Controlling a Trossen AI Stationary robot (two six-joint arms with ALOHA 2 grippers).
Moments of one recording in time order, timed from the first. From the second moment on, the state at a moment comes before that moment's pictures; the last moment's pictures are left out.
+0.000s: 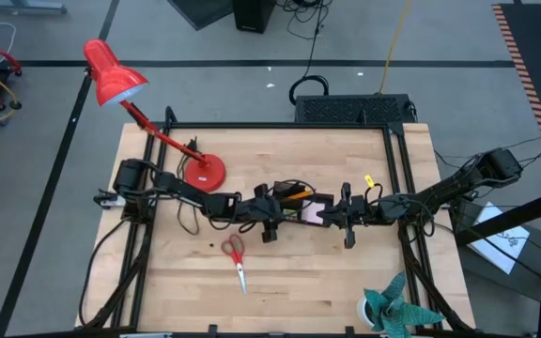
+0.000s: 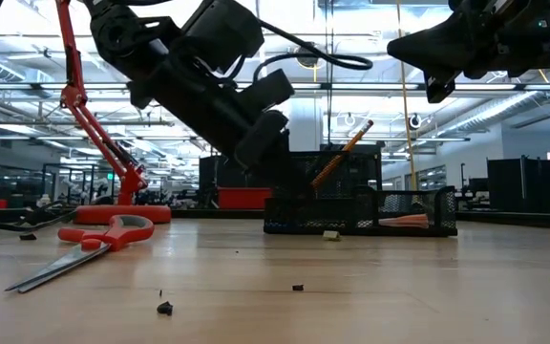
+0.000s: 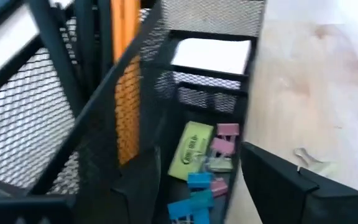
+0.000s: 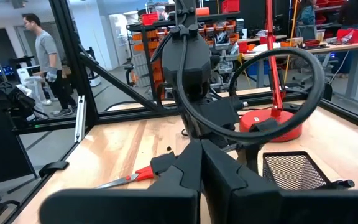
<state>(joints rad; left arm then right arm) -0.09 1.90 0.94 0.34 -0.26 -0.06 0.32 1.08 0.22 0.85 0.33 0.15</state>
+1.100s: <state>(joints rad) -0.29 2.10 1.19 0.09 -0.45 -0.44 0.32 1.08 0.22 0.85 0.31 0.15</state>
